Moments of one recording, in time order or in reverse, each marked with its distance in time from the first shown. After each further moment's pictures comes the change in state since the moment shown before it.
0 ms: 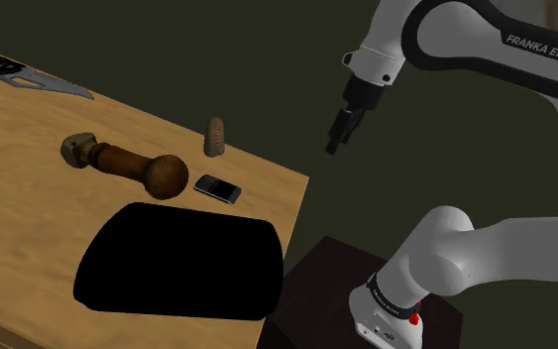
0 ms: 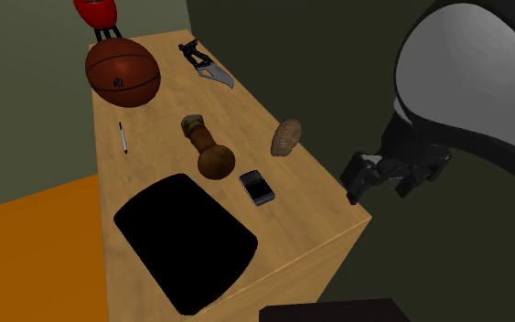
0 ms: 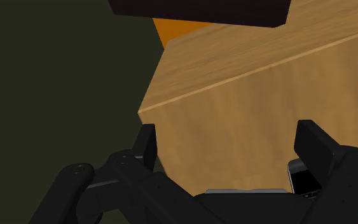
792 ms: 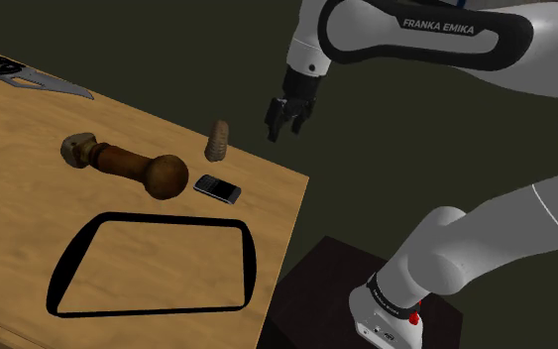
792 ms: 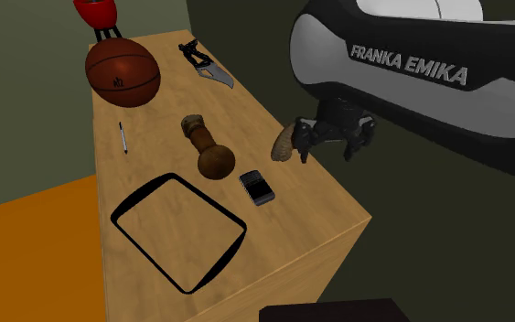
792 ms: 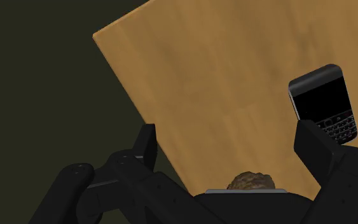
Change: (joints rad) arm -0.030 0.375 0.138 0.218 -0.007 0.172 0.220
